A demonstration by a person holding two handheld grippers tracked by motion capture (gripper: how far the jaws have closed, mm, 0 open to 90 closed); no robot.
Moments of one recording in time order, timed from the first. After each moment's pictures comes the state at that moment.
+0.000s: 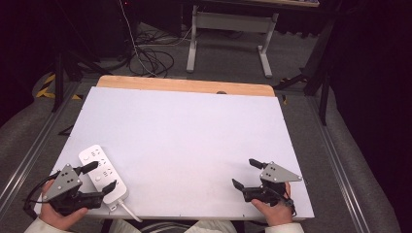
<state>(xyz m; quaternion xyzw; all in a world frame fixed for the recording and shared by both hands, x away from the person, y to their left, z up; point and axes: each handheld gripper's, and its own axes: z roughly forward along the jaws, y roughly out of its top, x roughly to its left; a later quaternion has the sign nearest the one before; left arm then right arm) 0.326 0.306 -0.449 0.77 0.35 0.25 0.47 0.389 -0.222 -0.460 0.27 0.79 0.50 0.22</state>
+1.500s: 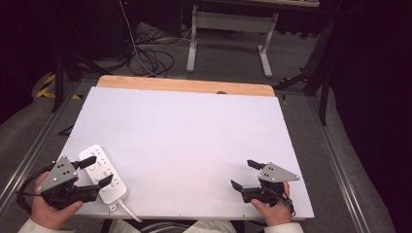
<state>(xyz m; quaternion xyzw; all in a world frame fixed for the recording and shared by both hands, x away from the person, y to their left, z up) 0.330 0.308 -0.416 0.78 0.36 0.25 0.45 0.390 -0.219 -0.462 0.27 0.80 0.49 0.21</state>
